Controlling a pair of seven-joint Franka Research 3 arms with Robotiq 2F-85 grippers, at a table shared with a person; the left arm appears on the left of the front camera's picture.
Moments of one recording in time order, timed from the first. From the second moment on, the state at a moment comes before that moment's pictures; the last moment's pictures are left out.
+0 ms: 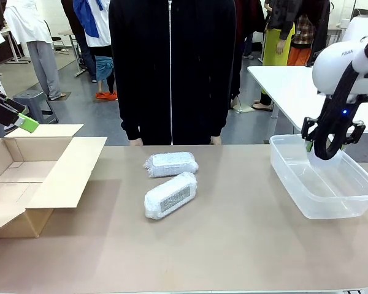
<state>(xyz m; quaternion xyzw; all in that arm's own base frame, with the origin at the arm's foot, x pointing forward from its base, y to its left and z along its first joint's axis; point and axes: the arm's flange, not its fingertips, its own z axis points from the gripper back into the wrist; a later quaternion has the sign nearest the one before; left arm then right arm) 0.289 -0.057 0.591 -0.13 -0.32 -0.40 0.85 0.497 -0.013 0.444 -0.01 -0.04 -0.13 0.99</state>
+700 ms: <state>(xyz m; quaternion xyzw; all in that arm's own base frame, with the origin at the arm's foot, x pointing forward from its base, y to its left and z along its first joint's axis) 0.289 -0.057 0.591 -0.13 -0.32 -0.40 0.85 0.517 -0.028 0.396 -0.01 -0.02 -0.18 0.98</state>
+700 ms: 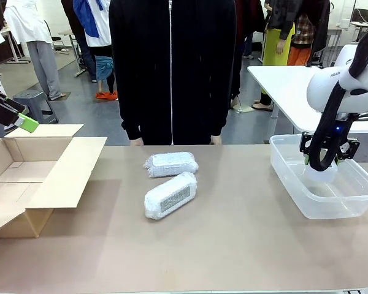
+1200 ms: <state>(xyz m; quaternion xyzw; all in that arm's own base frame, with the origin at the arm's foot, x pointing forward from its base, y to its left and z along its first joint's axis) 0.289 -0.057 0.591 -0.13 -0.32 -0.40 0.85 0.518 -0.027 0.397 -0.01 -0.03 -0.18 0.98</state>
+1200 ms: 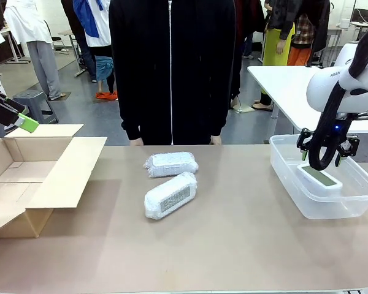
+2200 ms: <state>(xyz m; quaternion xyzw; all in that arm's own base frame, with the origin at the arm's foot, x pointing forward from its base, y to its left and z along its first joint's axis) 0.289 -0.058 0.591 -0.13 -0.32 -0.40 0.85 0.466 -0.004 0.530 -0.02 -0.05 -0.09 0.99</state>
